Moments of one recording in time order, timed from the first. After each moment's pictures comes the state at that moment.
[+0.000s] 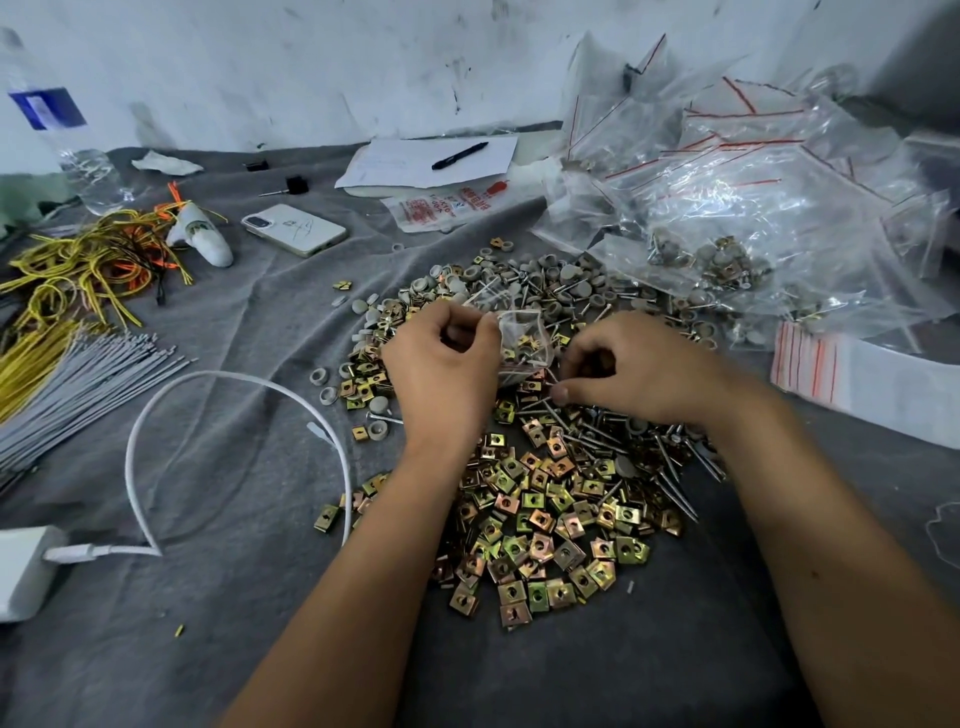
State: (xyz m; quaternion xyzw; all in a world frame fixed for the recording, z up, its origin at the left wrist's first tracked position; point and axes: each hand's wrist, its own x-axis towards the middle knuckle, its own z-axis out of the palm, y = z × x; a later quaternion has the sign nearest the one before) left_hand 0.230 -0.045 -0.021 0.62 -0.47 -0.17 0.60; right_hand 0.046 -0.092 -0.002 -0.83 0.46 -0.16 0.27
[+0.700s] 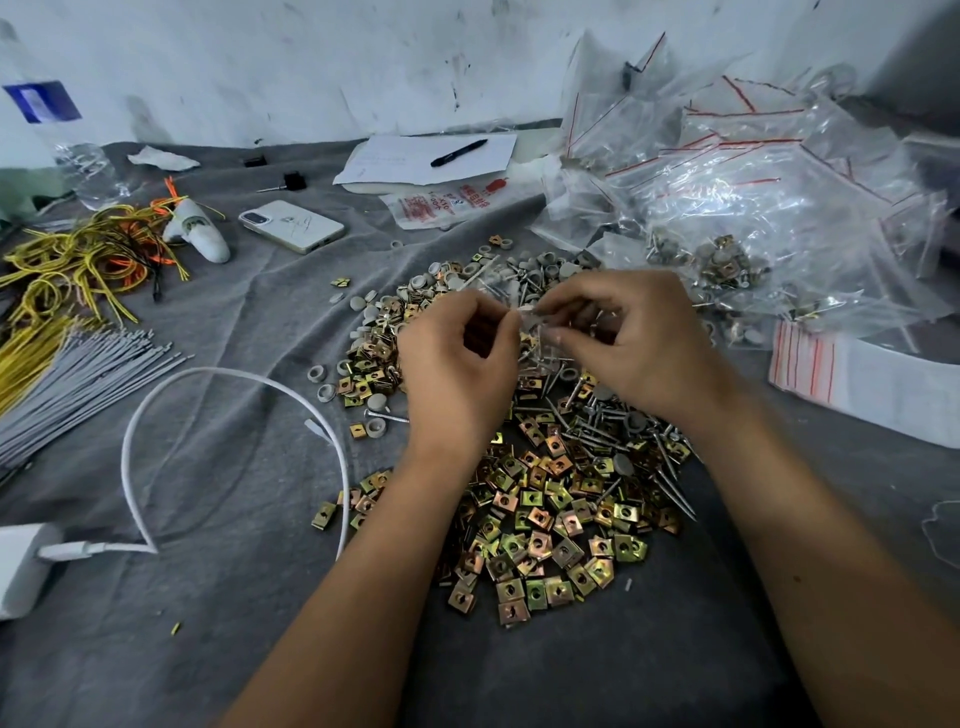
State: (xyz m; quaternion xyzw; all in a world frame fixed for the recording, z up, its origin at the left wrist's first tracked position) left_hand 0.229 -0.044 -0.025 0.56 -0.59 -0.07 0.58; right_hand 0.058 -0.080 0.005 -0.80 0.38 -0.40 0.21
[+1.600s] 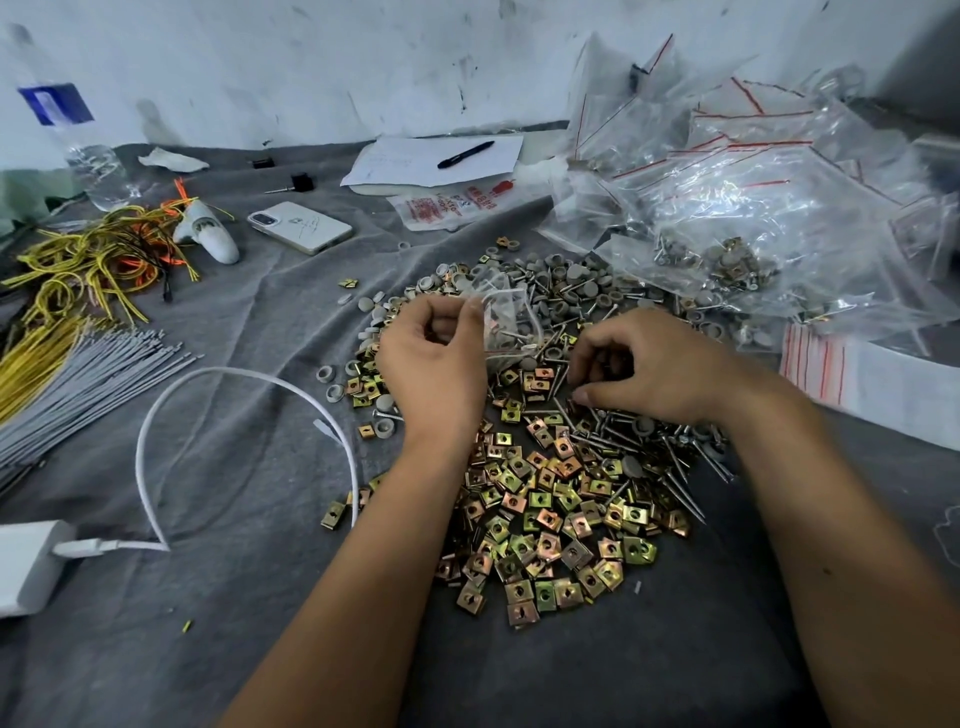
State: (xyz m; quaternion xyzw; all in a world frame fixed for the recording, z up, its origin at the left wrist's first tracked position) left_hand 0.235 -0.051 -0.023 0.58 -0.39 -0.22 0.68; right_hand 0.037 -0.094 -0.001 -0.84 0.43 -0.16 0.30
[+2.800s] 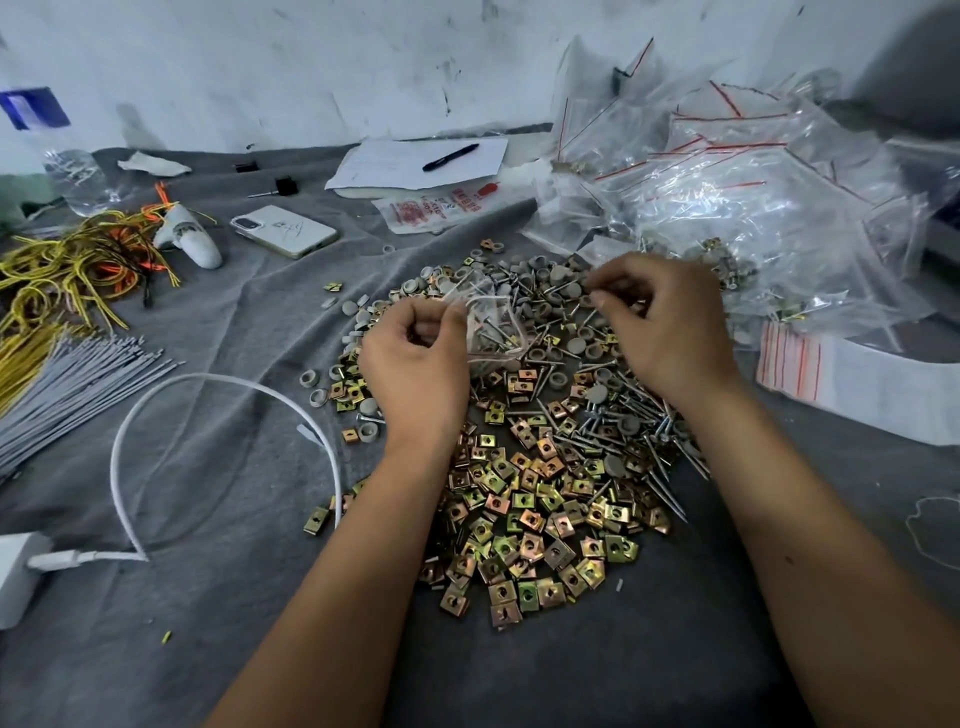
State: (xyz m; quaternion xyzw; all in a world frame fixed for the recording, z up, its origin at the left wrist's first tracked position) left_hand 0.236 -0.051 -0.023 0.60 -0.40 -0.20 0.66; right_hand 0.039 -0.101 -0.007 -0.73 0.49 -0.46 0.15
